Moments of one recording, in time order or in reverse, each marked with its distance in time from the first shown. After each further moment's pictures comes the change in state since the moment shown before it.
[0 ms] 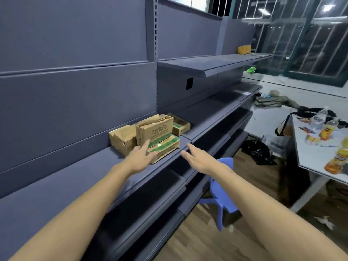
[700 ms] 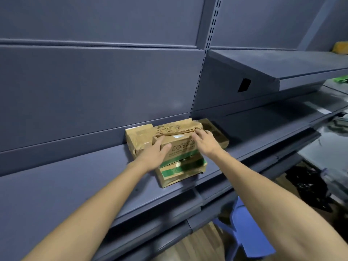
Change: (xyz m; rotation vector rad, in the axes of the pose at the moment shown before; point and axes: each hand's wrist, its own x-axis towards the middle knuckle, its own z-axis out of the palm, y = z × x) left_hand 0.156 -0.016 -0.006 -0.198 0.177 -0.254; right_hand 0.296 -0.004 -0.014 0.038 -0.019 -0.078
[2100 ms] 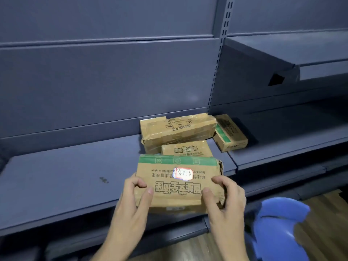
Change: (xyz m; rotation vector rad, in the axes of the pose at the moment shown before) left_hand -0.194 0.062 0.059 -0.379 0.522 -0.139; right_hand -0.192 0.072 0.010 0.583 0.338 -0.253
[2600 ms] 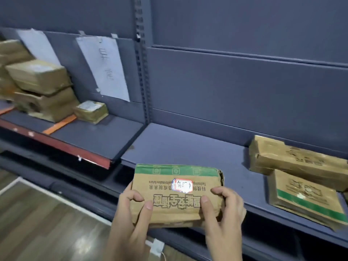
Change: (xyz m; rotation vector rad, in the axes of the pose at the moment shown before) left_hand -0.138 -0.068 -0.165 -0.046 0.728 -0.169; right_hand -0.133 -0.092 0.152 0.231 -0.517 -0.245
